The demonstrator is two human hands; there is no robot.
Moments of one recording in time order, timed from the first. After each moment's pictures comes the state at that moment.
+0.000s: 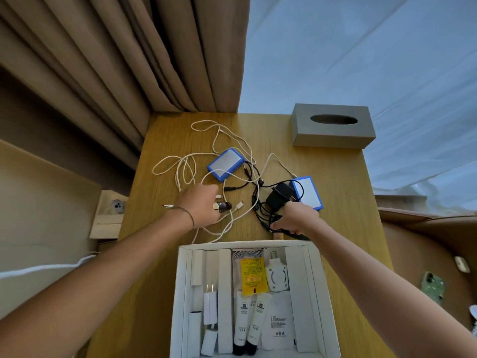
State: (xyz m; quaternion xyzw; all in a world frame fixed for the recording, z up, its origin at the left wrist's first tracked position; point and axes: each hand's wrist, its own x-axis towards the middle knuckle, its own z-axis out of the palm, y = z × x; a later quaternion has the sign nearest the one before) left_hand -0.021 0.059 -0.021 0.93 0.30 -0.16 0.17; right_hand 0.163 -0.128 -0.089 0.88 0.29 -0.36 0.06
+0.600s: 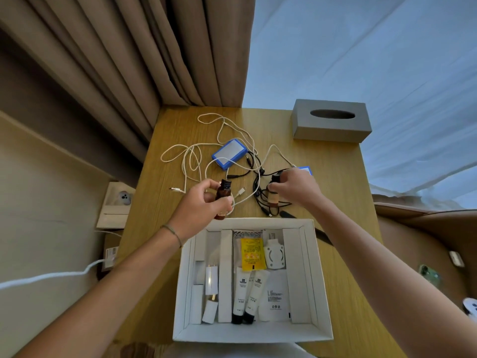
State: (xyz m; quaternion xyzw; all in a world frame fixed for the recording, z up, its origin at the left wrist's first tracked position) left_hand -0.078 -0.010 0.038 0.68 0.39 0.06 0.62; right_hand 0.149 -0.128 -0.017 0.89 0.33 -0.27 -0.17
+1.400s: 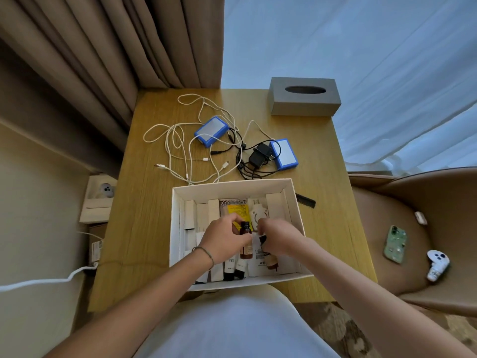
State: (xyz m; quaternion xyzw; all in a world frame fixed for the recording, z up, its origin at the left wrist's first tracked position) left_hand -0.118 -0.134 -0.026 0.80 0.34 -0.10 0.48; right_hand 0.010 -0.248 -0.039 0.83 0.41 -0.38 0.03
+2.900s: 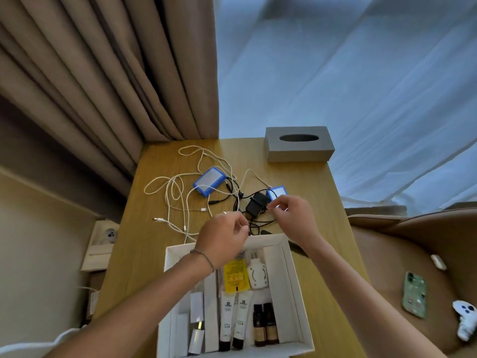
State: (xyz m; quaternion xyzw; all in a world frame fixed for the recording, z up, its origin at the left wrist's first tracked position) left_hand -0.030 -0.078 0.026 0.91 0.28 0.03 0.32; right_hand 0.118 -0.203 0.025 0.87 0.29 -0.16 -0.36
